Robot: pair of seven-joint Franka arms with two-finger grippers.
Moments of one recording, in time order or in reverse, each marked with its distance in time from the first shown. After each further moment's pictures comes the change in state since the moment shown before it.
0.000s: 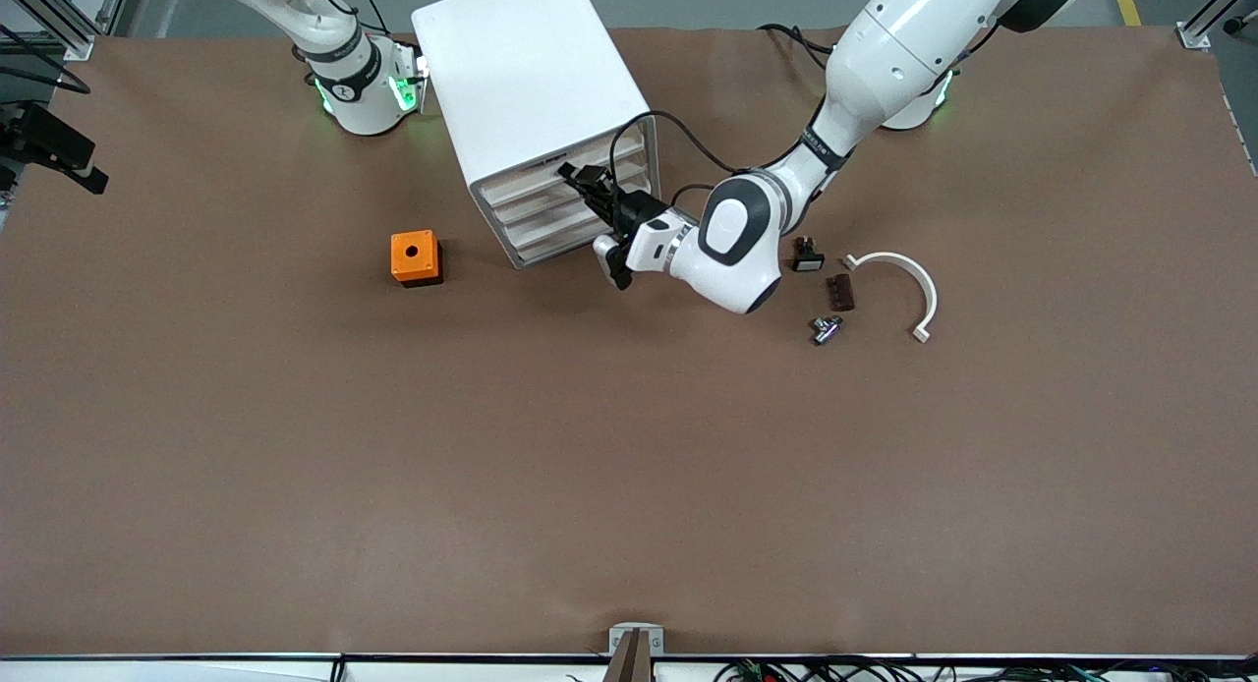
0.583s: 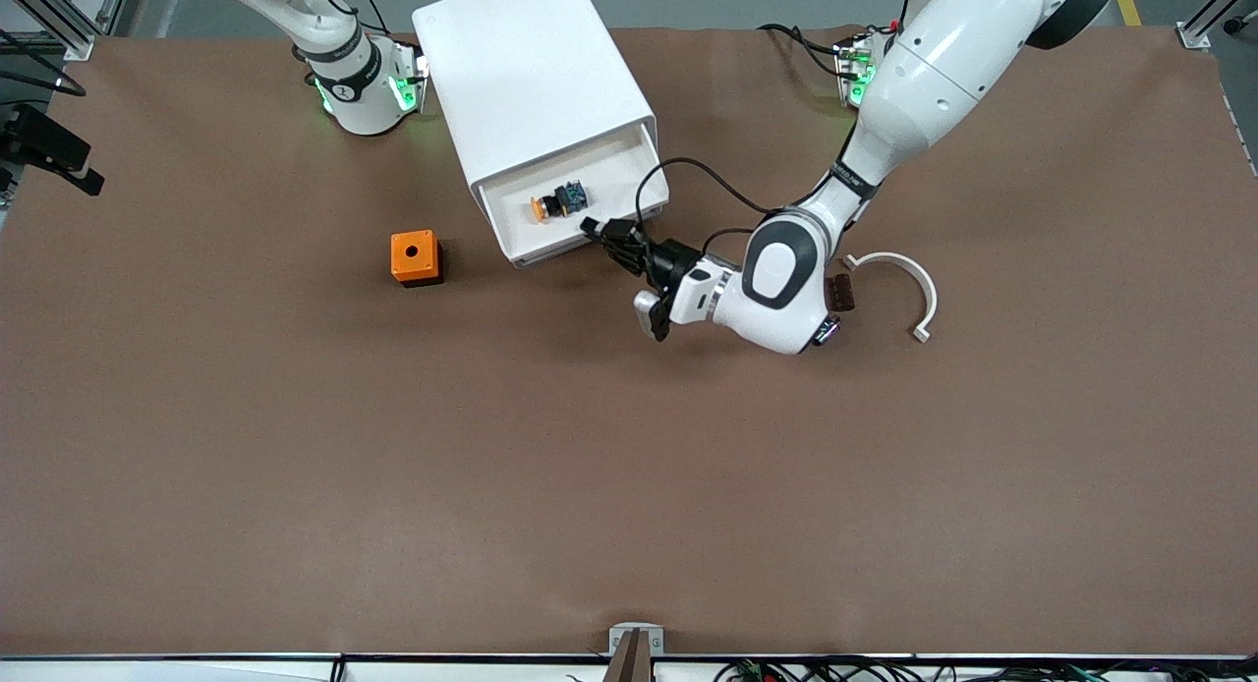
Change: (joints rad) left arm 0.098 0.045 0.033 0.080 0.001 -0.011 0.000; right arm -0.004 0.012 -0.004 0.000 0.000 -0.001 0.000
